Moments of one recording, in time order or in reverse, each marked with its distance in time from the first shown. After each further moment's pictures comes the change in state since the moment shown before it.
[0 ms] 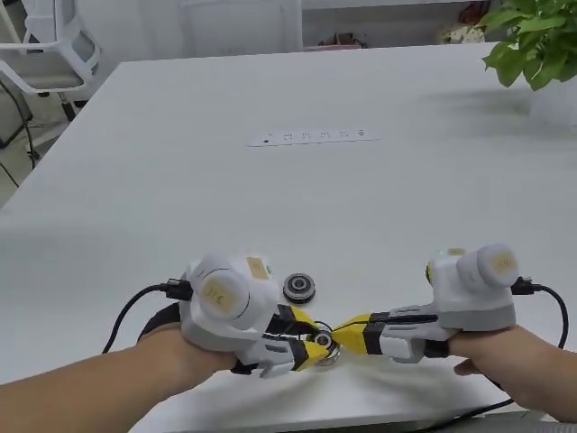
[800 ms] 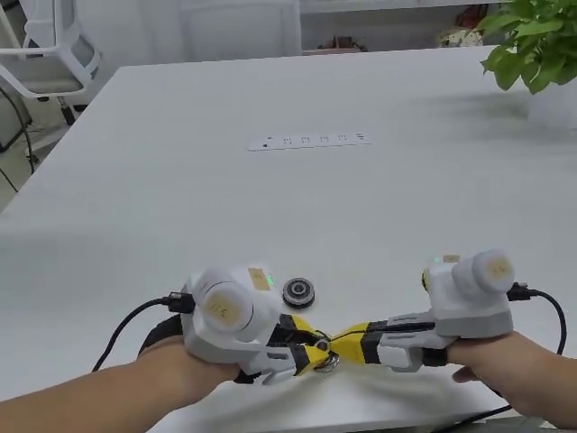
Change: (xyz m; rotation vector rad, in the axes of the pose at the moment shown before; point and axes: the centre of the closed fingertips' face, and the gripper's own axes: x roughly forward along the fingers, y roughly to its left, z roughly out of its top) left arm 0.005 0.002 -0.006 -0.004 0.013 0.034; right arm 0.002 0.005 -0.002 0.005 0.013 0.003
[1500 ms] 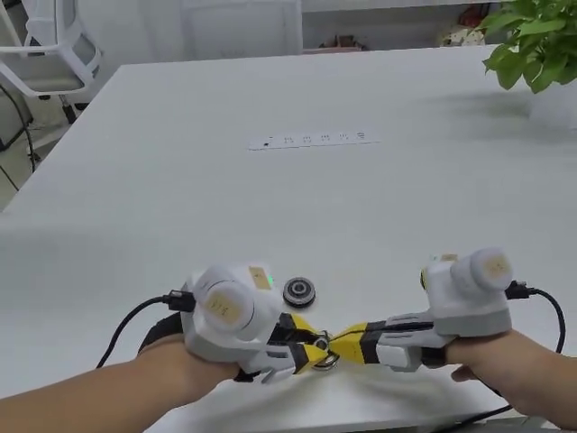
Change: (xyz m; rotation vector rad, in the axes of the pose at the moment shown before) left arm 0.000 0.002 -0.002 0.001 0.011 0.007; right arm 0.004 0.000 -0.003 0.011 0.026 0.005
